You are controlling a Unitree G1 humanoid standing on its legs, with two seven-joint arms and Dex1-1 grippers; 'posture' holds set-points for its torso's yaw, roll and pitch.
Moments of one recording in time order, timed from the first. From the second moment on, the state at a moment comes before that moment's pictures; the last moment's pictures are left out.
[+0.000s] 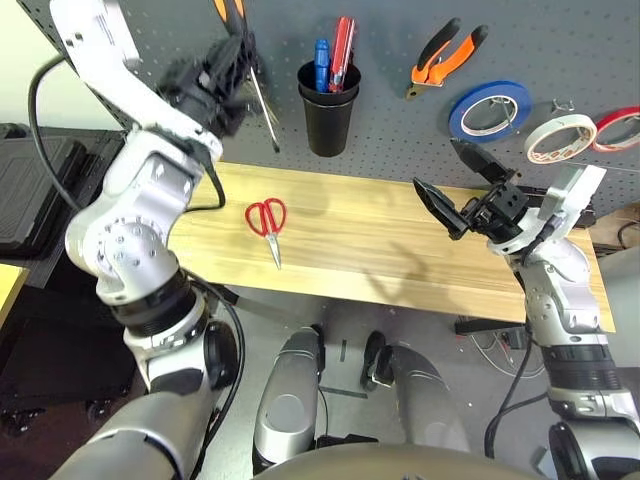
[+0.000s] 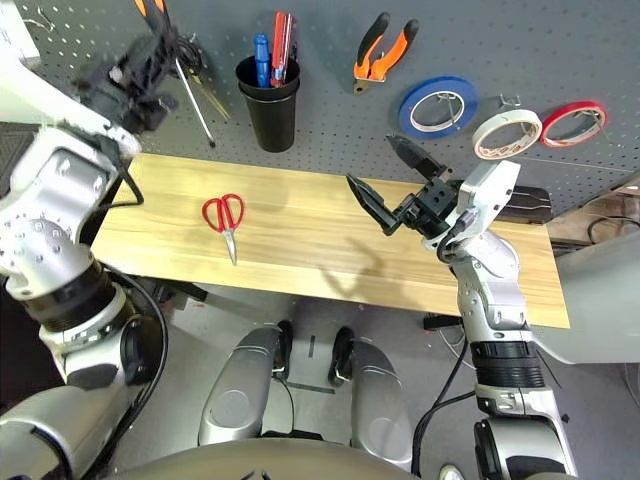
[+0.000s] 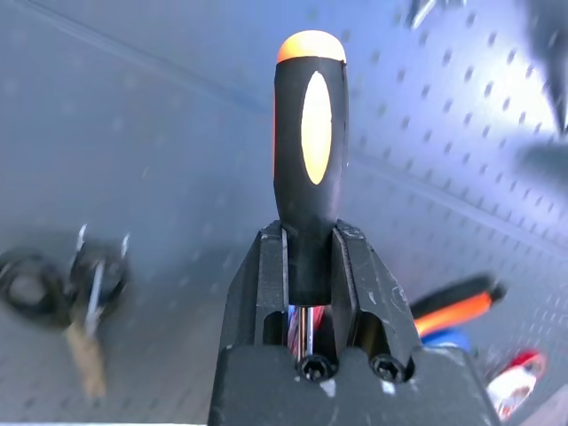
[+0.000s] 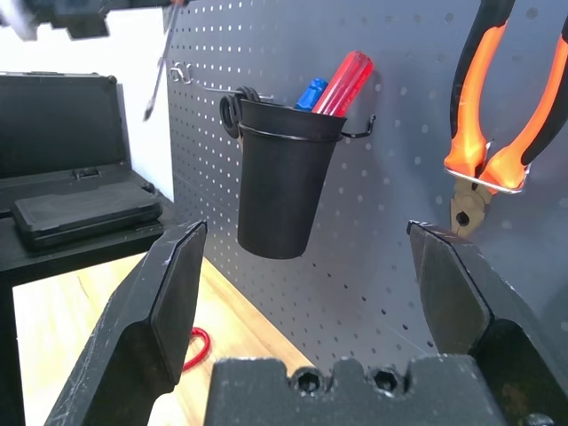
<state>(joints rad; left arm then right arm) -0.86 0.19 0.42 -0.37 -0.76 0.89 -0.01 -0.26 -0.34 -0.10 -0.02 0.49 -0.19 0.80</state>
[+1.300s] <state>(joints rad) -1.00 0.13 0.30 0.29 -0.57 0.32 -0.16 -0.22 -0.32 -0.09 -0.08 0.42 -0.18 0.70</state>
